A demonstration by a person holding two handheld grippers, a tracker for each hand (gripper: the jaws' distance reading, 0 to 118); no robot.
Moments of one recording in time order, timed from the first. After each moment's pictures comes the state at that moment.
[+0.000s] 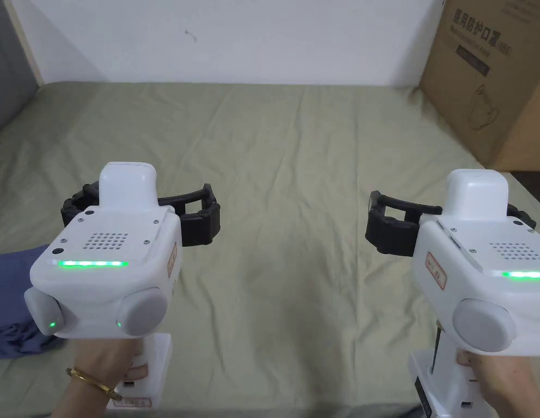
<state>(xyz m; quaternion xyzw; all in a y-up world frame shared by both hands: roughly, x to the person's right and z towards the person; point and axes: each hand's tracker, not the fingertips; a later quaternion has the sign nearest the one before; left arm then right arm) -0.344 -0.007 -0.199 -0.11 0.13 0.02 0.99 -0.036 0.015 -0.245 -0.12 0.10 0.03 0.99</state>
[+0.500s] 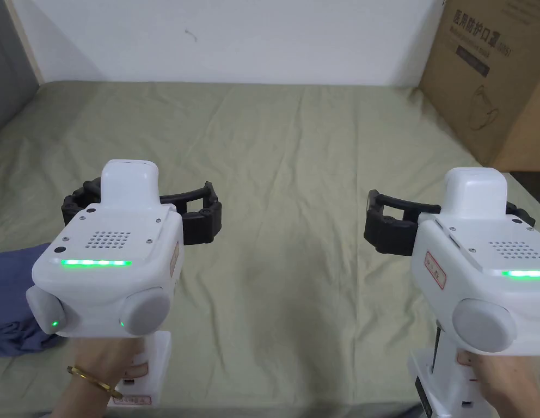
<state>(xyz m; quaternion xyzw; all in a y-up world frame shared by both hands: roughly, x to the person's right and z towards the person) -0.341 -0.007 -0.196 -0.10 0.13 0.01 0.99 -0.037 0.017 -0.243 -0.12 0.11 0.03 0.99</state>
